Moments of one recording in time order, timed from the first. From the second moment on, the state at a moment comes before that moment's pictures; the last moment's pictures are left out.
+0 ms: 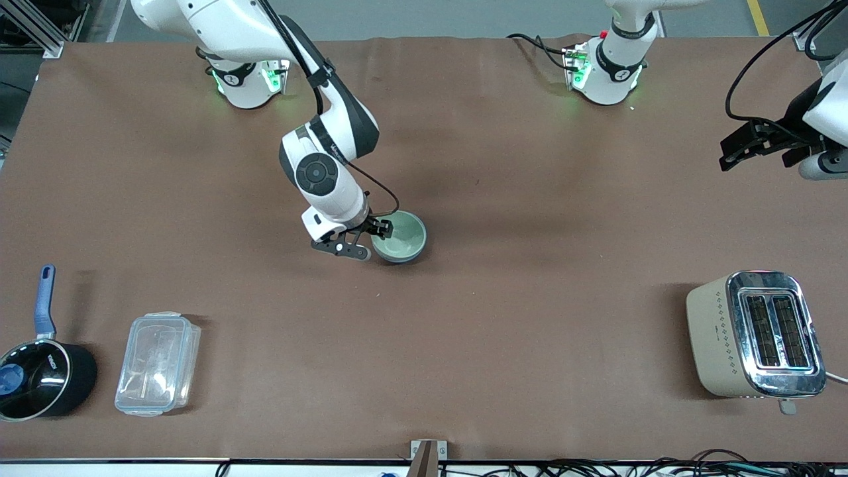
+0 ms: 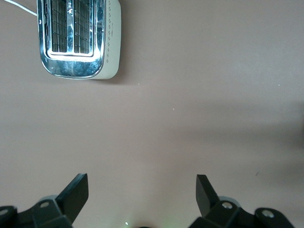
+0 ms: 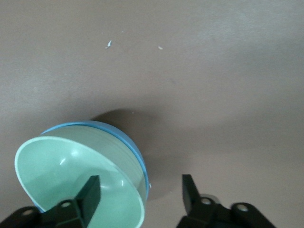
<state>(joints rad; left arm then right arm) 0.03 -0.02 -0.12 -1.54 0.03 1.50 -0.12 0.66 0.46 -0.05 -1.85 0.19 2.28 0.73</state>
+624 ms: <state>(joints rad) 0.03 -0.02 -0.12 -1.53 0.03 1.51 -0.12 0.34 0.03 -0.07 -1.77 -0.10 1.89 0.59</state>
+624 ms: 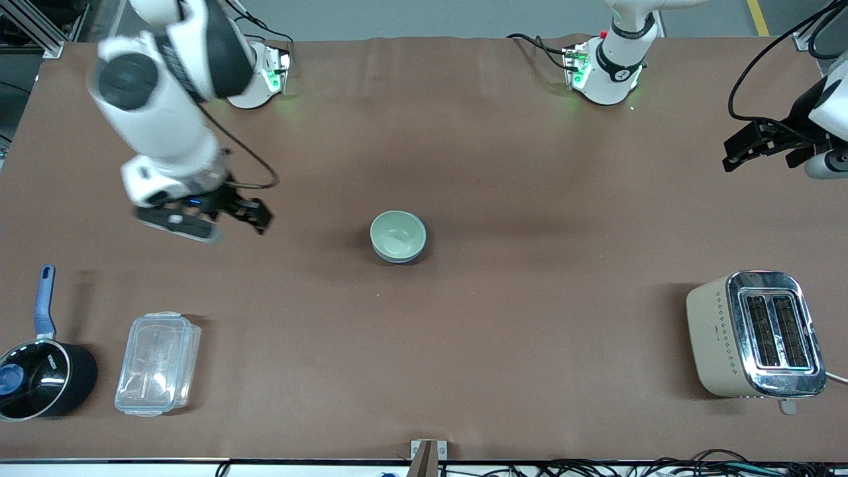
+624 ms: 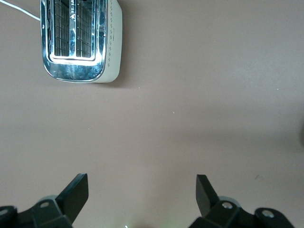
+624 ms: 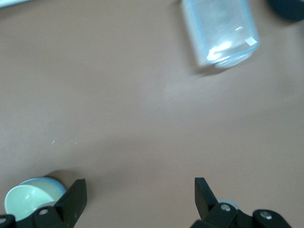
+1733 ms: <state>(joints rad) 0.02 -0.02 -0.13 -1.52 0.03 1.49 -0.10 0.03 0.03 -0.08 -1.46 0.00 1.46 0.06</state>
